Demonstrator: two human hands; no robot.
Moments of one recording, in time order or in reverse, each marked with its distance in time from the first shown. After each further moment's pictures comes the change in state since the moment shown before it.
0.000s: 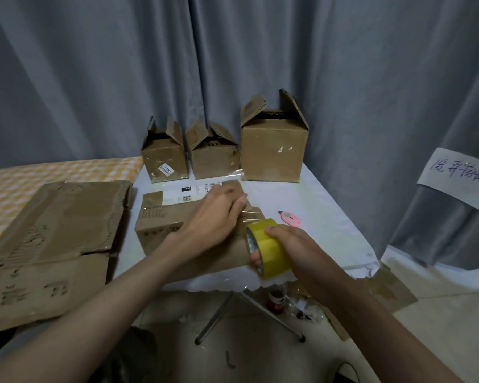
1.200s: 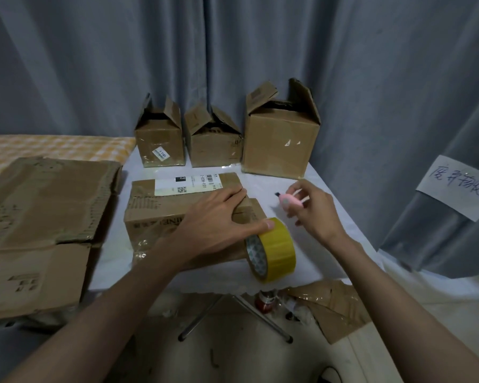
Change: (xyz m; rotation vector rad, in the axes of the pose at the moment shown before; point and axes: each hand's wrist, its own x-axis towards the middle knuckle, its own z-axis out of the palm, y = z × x) left_hand -0.010 -0.002 0.008 0.022 -0.313 -0.233; right_hand 0.106 -0.001 -0.057 -0.697 0.341 -0.527
